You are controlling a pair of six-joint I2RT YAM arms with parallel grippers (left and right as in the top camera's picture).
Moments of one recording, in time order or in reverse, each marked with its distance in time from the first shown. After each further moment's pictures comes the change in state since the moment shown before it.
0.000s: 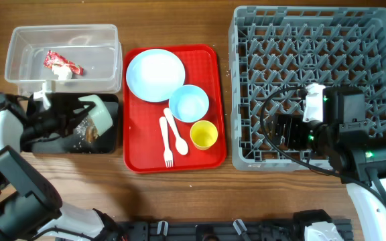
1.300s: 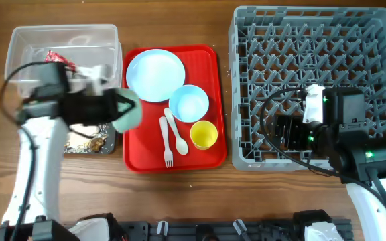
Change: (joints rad) left arm -0.448 -0.359 0.011 0.052 -0.371 -0.161; right arm 0.000 0.000 0.000 -0.015 0.000 0.000
